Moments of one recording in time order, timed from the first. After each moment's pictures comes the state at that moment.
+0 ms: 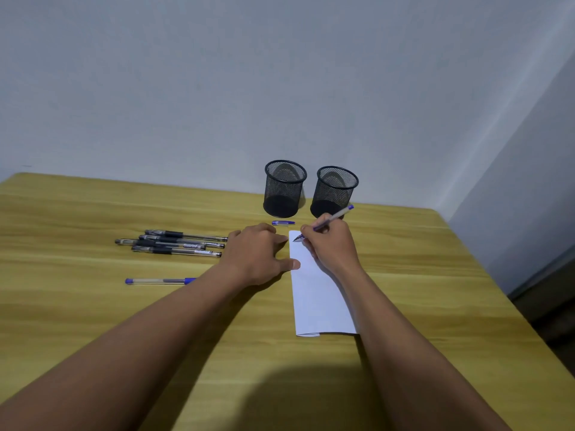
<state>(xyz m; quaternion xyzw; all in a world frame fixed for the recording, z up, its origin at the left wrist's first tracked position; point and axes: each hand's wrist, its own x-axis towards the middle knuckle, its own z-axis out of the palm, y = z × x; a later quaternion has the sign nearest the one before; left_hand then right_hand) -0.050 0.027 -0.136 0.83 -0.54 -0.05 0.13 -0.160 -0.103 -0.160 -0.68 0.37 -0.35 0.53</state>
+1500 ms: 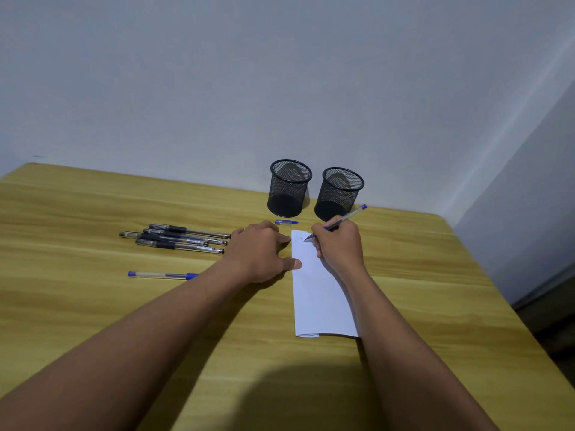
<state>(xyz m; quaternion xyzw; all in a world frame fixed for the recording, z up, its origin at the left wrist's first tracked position) -0.053 0.026 -0.132 0.84 -0.52 -0.06 0.13 -0.165 -0.104 -0.150 -0.67 0.44 -0.35 0.48</state>
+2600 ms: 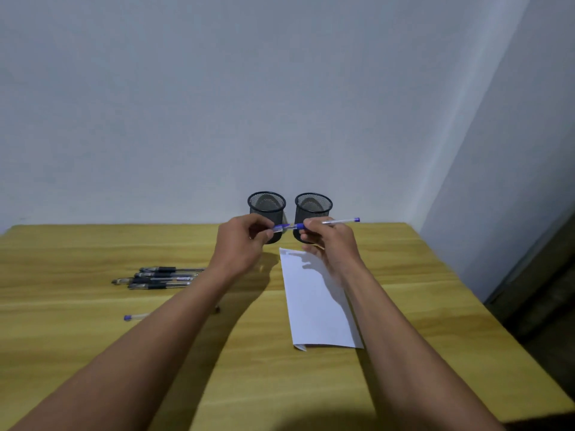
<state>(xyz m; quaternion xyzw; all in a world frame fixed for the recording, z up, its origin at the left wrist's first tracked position) -0.050 0.023 -0.083 0.72 -0.45 -0.07 0.52 -0.198 -0.081 -0.076 -0.52 0.32 -0.39 0.70</state>
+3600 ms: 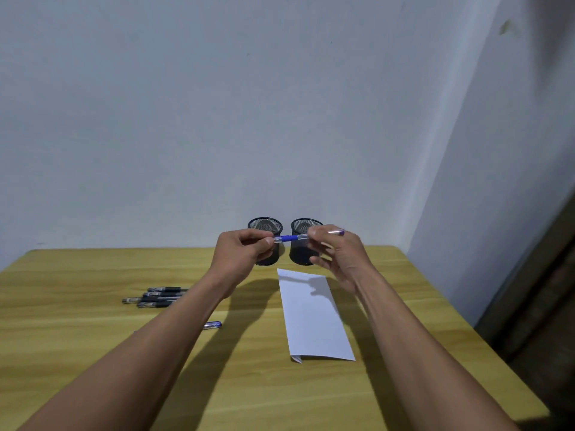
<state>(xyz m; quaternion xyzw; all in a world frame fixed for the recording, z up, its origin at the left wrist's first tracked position) -0.070 0.051 -0.043 0.58 -0.34 -0.27 0.69 -0.233 -0.066 -0.029 -0.57 0.30 -0.35 0.68</state>
